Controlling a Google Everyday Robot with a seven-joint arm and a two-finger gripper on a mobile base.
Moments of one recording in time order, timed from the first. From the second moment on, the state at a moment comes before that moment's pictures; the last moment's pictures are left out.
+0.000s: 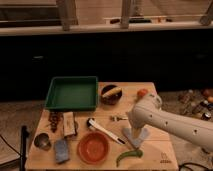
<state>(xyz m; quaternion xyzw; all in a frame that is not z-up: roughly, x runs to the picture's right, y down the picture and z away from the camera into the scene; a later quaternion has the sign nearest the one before) 0.147 0.203 0.776 -0.24 -0.07 -0.07 0.97</state>
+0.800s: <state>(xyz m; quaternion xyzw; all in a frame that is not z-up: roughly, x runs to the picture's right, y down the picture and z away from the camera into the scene) 0.149 0.174 0.815 -0.25 -0.09 -0.02 0.96</state>
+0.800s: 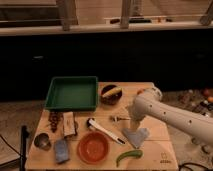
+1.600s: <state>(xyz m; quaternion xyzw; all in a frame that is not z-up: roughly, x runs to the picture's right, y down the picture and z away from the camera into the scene) 0.135 0.163 0.851 -0.26 -0.12 0.01 0.96</state>
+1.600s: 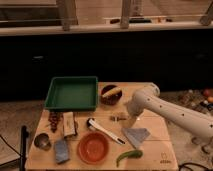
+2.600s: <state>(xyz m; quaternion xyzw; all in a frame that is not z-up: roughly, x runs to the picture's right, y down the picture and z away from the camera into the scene) 0.116 0.175 0.888 -0.29 -0.16 0.03 0.94</state>
